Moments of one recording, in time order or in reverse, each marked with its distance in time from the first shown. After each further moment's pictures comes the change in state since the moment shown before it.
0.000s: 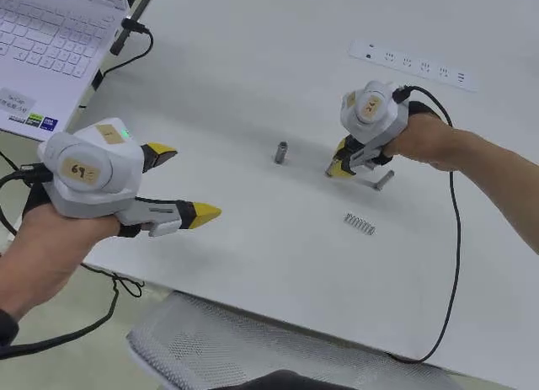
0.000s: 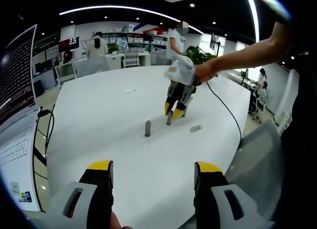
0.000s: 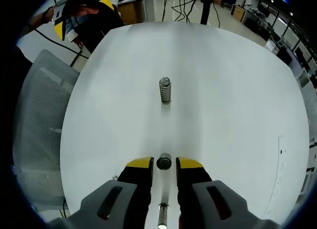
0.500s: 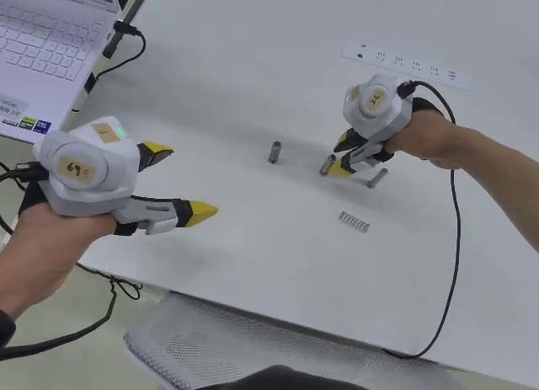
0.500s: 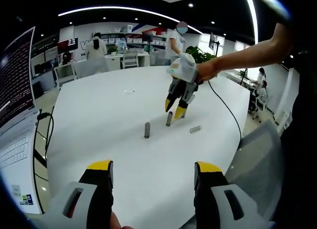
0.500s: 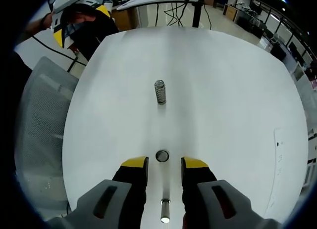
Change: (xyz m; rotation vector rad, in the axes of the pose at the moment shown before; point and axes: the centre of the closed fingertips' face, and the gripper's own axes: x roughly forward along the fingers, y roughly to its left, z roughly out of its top) left arm 0.001 -0.002 0.004 0.011 -0.003 -0.003; right arm -0.016 -0.001 -0.002 0.053 -0.037 -0.028
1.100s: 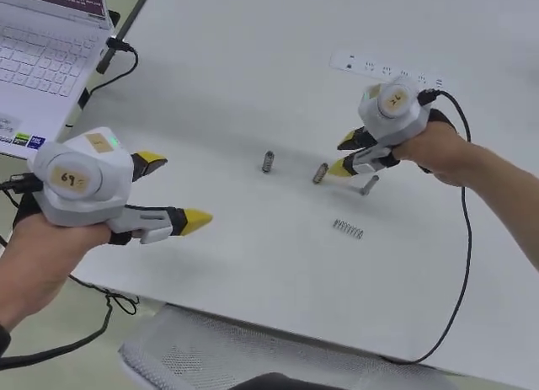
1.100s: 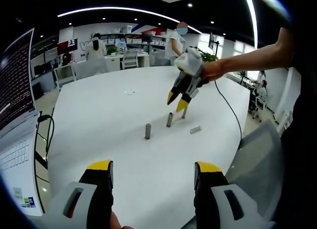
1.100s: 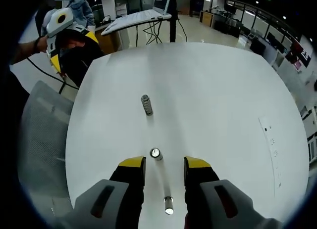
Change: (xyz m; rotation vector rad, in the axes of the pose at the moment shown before) left arm -0.002 0.001 0.002 0.008 -0.002 0.001; right arm -0.029 -0.011 0.002 0.160 -0.159 -0.088
